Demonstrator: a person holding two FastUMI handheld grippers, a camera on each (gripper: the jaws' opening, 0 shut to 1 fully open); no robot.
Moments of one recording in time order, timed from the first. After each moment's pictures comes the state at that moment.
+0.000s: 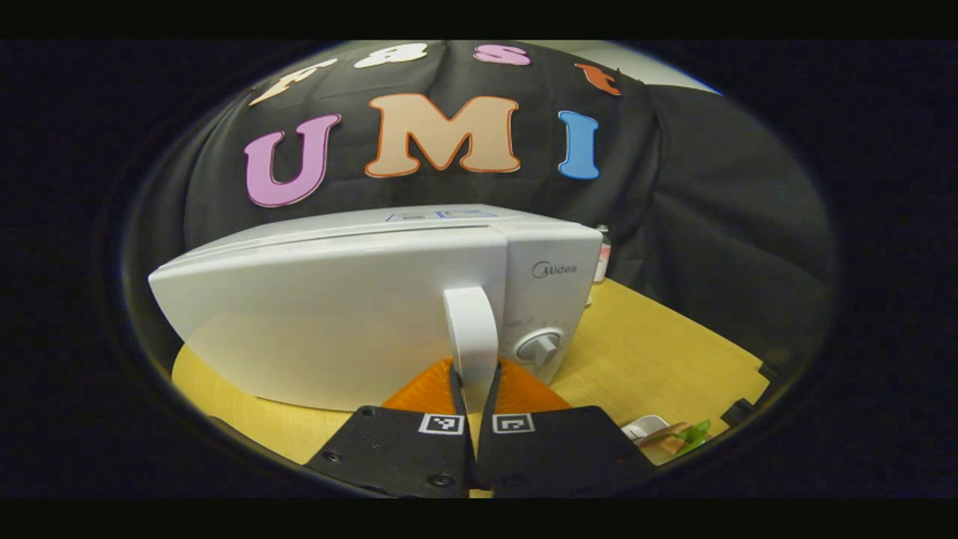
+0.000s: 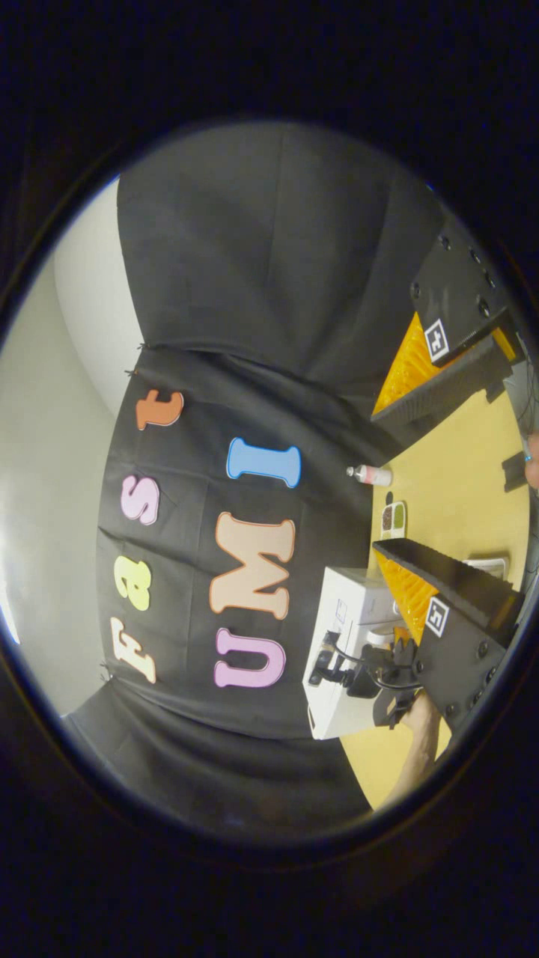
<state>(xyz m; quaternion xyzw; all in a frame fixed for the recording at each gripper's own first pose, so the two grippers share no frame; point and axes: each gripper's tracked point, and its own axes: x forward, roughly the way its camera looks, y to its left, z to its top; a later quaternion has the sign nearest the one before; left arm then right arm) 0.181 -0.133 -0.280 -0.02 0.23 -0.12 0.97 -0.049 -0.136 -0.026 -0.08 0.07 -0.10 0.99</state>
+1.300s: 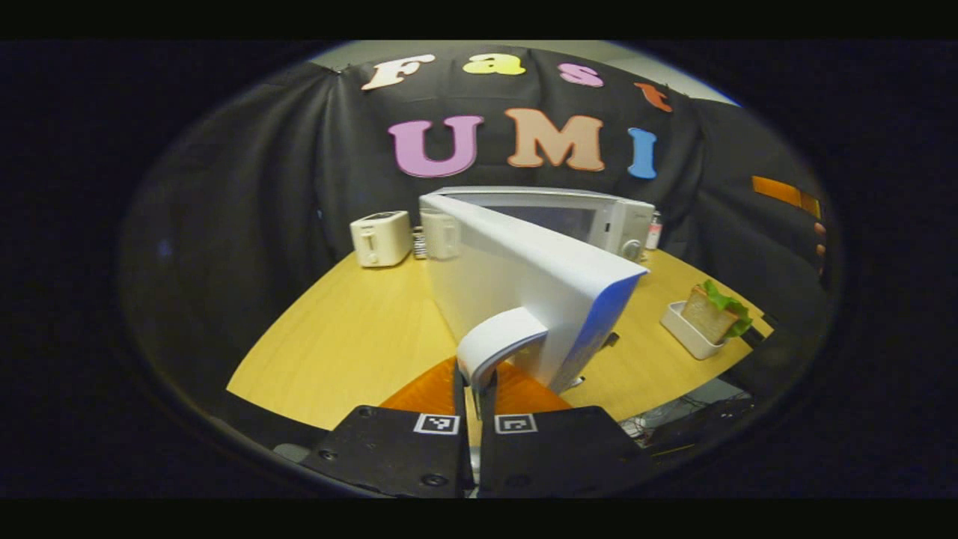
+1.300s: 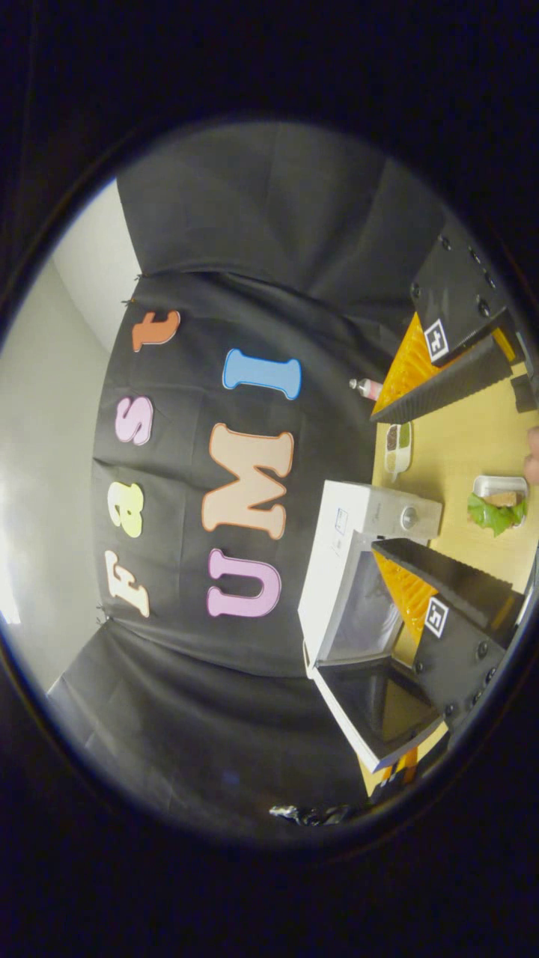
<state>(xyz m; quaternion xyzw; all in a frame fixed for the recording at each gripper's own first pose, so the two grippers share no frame) -0.068 0.108 -0.277 -0.03 0.27 0.02 0.96 0.000 0.003 -0.093 -0.06 0.08 0.02 0.99</state>
